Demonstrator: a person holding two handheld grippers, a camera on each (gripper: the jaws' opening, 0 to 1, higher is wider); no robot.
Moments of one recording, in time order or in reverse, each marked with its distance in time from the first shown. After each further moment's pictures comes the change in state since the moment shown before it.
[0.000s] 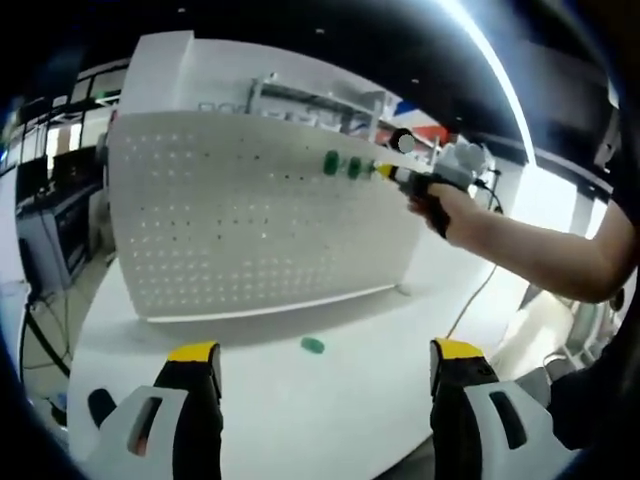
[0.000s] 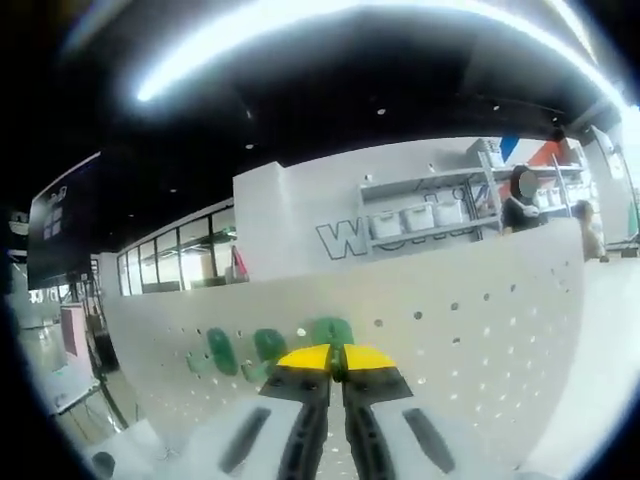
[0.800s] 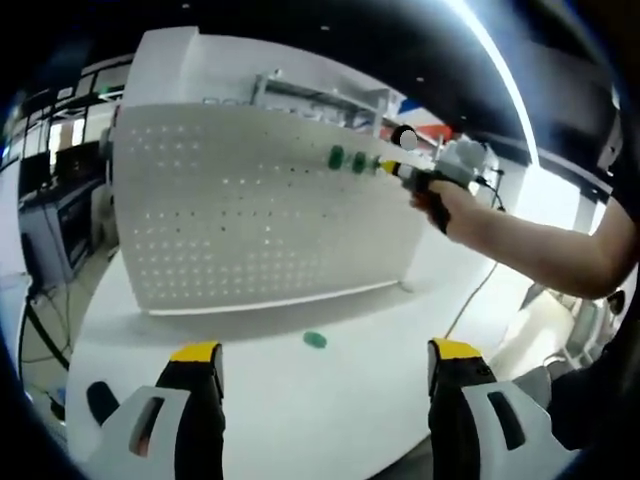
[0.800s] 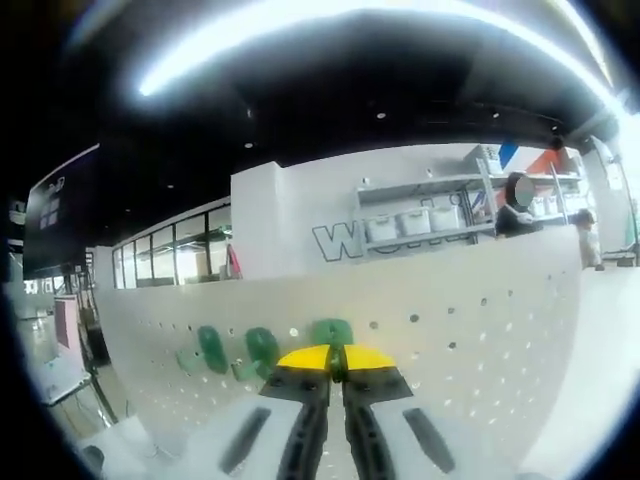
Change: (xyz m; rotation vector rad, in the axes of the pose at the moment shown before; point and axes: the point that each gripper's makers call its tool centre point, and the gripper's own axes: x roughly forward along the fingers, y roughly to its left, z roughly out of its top) left arm 0.001 0.002 -0.006 -0.010 0.011 0.006; right arm 0.005 -0.004 -0.002 -0.035 0.003 -0.024
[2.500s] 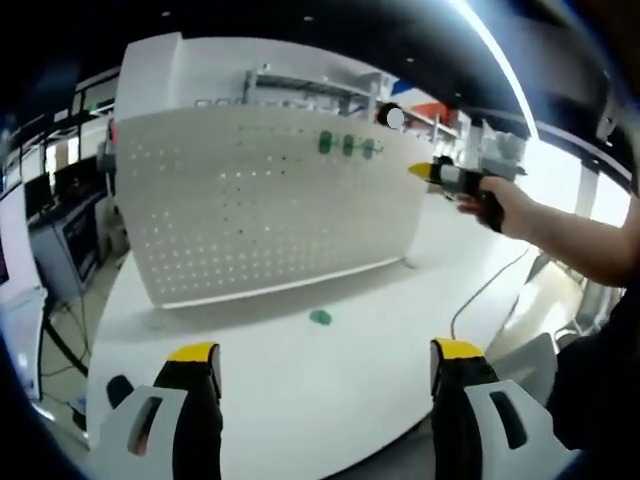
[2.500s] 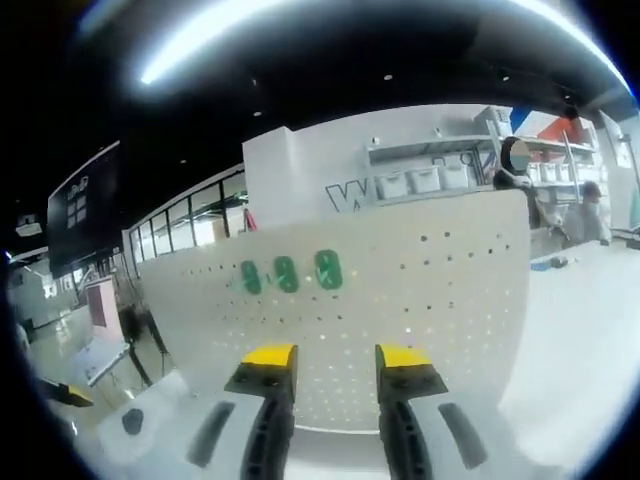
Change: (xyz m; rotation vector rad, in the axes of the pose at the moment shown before) left arm -0.027 -0.007 -0.026 0.080 0.058 0.041; right arm -0.126 -0.004 -0.031 0.078 0.216 0.101
